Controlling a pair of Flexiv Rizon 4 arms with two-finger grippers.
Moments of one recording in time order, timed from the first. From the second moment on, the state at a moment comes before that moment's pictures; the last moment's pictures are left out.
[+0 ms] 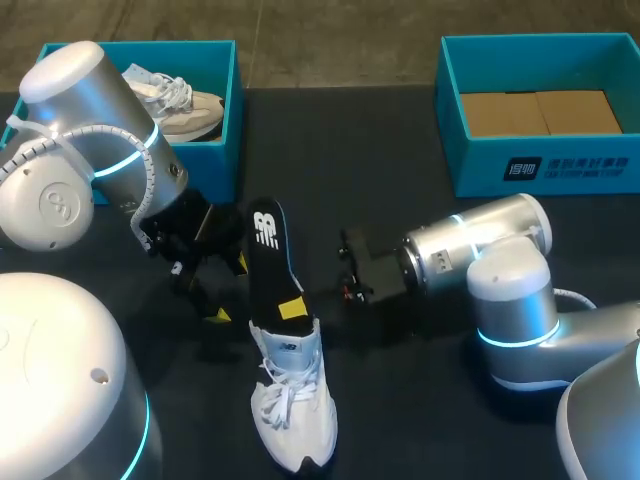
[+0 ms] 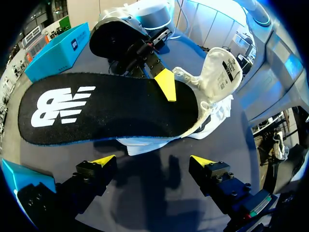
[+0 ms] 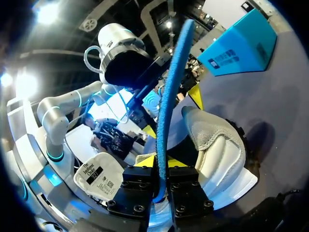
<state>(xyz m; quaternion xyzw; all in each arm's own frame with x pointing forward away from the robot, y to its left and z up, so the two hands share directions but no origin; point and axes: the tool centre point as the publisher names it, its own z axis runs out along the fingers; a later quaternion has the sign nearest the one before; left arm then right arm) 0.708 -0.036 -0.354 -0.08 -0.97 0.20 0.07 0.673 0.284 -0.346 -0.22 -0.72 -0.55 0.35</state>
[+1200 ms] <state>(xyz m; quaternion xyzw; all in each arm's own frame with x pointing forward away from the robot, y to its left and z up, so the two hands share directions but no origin) 0.708 -0.036 -0.354 -0.08 -0.97 0.20 0.07 0.669 0.292 -0.328 -0.28 -0.74 -0.54 0.29</state>
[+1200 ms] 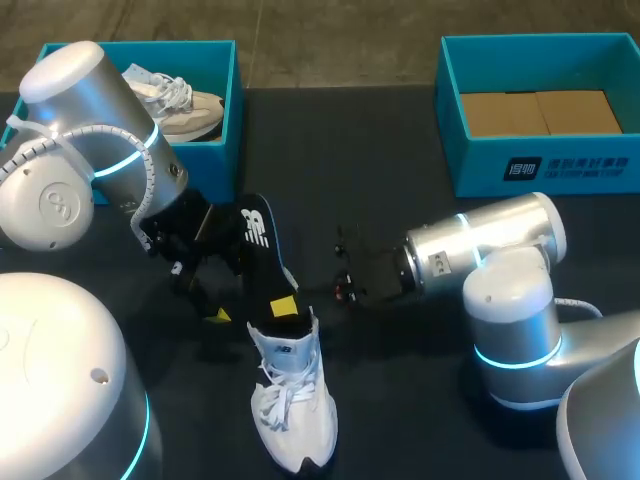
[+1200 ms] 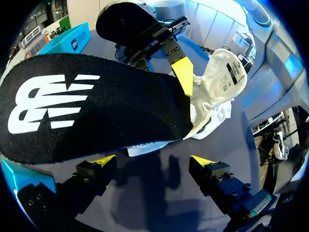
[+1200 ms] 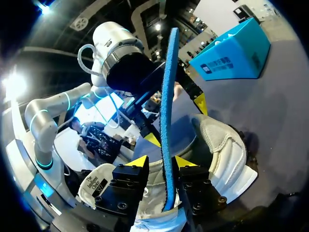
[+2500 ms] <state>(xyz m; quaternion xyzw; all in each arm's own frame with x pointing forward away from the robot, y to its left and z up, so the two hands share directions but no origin) 0.708 -0.036 -0.354 -0.08 -0.97 0.20 0.07 0.691 0.307 -0.322 -0.29 -0.76 -0.52 0.27</state>
